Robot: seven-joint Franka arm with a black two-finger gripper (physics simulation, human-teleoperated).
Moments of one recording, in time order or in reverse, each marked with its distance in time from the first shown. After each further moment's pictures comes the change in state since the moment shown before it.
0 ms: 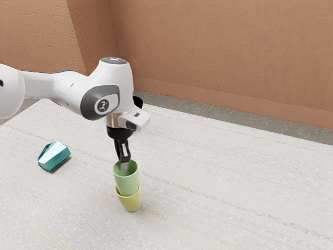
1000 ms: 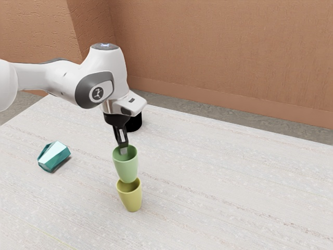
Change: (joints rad) arm 0.011 -0.017 0.024 0.050 -0.001 0.028 0.077
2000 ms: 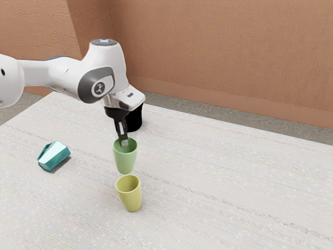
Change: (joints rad) arm -0.031 0.066 0.069 0.075 0.013 0.031 0.124
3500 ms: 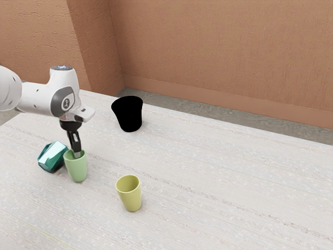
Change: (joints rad) arm 0.204 0.271 0.210 0.061 0.012 0.114 0.156
